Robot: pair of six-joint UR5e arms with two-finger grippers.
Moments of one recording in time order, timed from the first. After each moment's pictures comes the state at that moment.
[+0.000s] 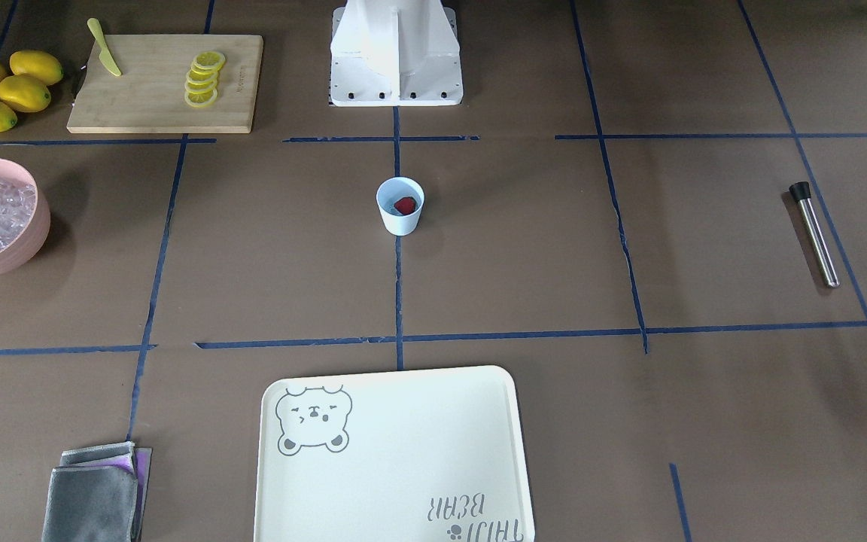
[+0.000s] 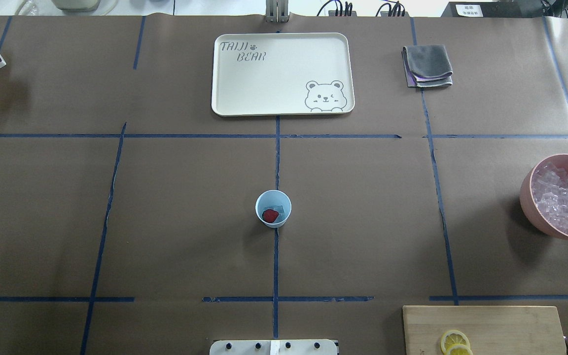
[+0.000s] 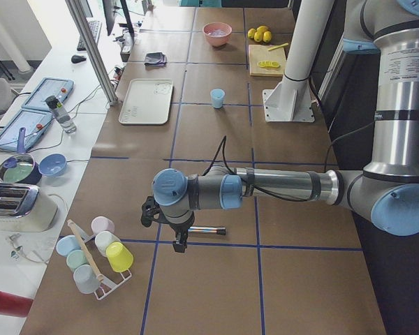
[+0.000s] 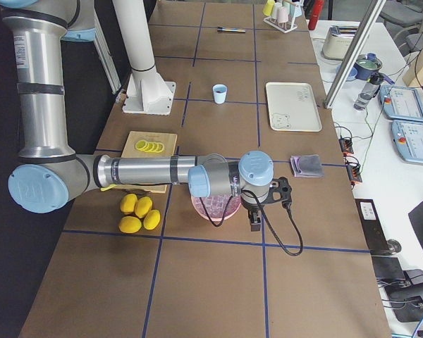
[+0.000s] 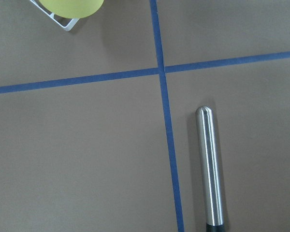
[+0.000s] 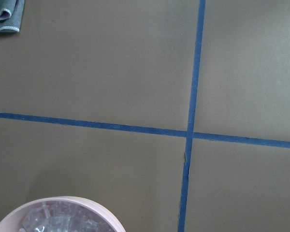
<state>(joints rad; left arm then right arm) -1.61 -1.54 -1.65 -1.45 -2.40 0.17 1.57 -1.56 1.63 -1.47 2.44 0.03</state>
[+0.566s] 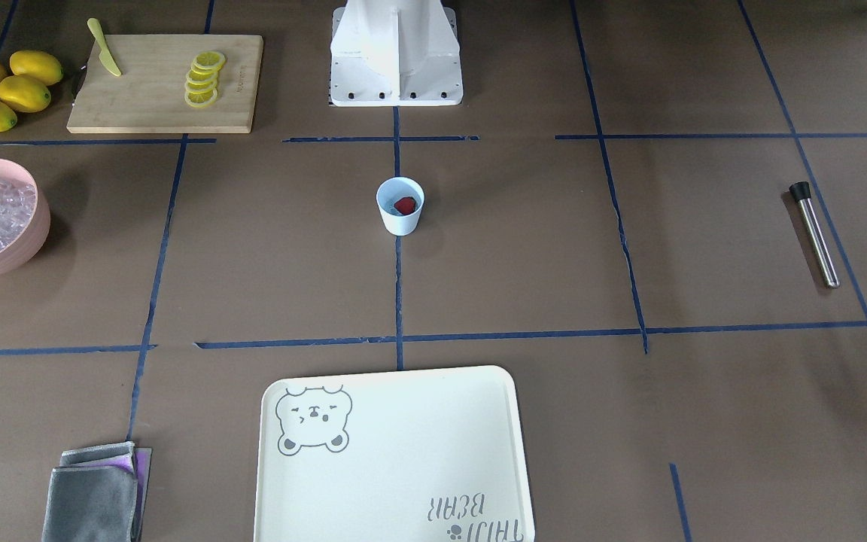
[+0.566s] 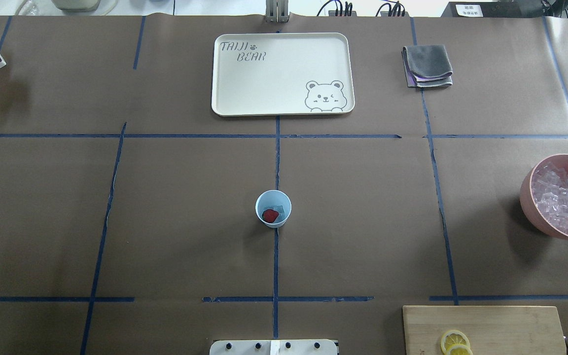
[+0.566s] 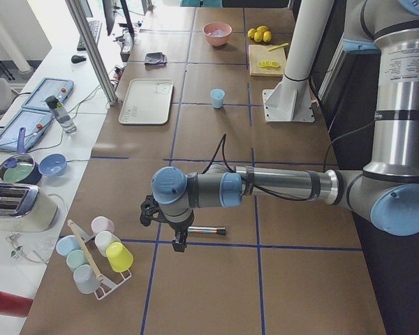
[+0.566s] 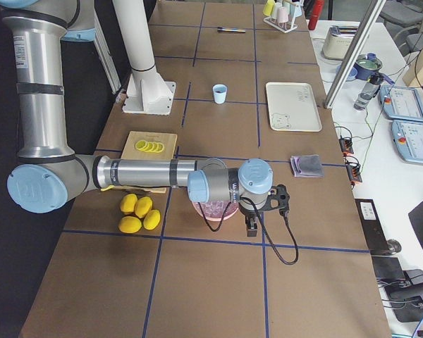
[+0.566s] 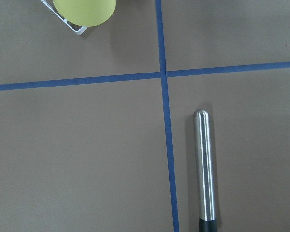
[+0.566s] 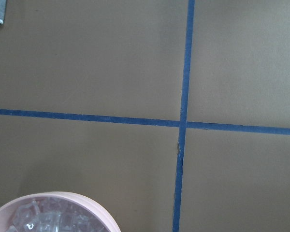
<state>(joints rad) -1.61 -1.55 -1.64 -1.45 -2.40 0.17 1.57 -1.56 1.59 -1.48 2.44 0.03</state>
